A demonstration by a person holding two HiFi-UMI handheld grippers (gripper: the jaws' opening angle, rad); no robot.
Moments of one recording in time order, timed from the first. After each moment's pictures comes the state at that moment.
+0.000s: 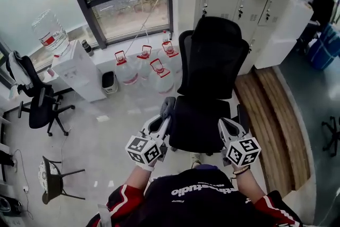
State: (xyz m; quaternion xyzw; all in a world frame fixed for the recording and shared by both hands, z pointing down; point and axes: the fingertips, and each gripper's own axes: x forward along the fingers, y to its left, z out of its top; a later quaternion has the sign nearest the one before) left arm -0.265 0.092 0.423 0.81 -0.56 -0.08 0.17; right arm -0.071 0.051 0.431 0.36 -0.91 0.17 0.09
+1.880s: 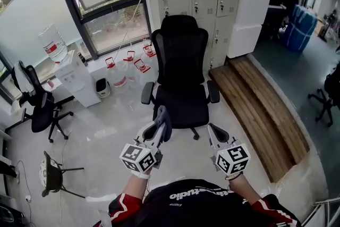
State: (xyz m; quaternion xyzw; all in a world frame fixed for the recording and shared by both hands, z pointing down) left arm -0.018 0.419 0.355 0.84 -0.52 -0.06 0.12; right arm 0.149 0.402 0.366 0.39 -0.91 0.09 0.04
